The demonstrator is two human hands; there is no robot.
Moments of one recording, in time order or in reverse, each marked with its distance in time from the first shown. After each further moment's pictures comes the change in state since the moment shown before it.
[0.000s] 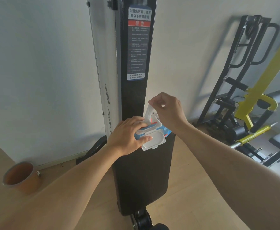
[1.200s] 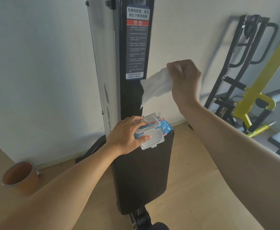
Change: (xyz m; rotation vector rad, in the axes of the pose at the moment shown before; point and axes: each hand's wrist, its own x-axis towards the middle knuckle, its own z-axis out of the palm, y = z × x) left_hand -0.001 0.002 -0.001 0.022 0.007 0.024; right_hand 0.033 -0.039 -0.044 0.328 0.418 -0.017
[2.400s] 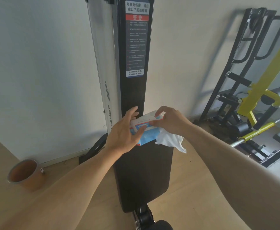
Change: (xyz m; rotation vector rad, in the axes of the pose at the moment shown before) left_hand -0.006 0.002 0.001 -0.193 0.185 -0.191; right_hand -0.047 0.091 -0.006 -0.653 -0.813 0.205
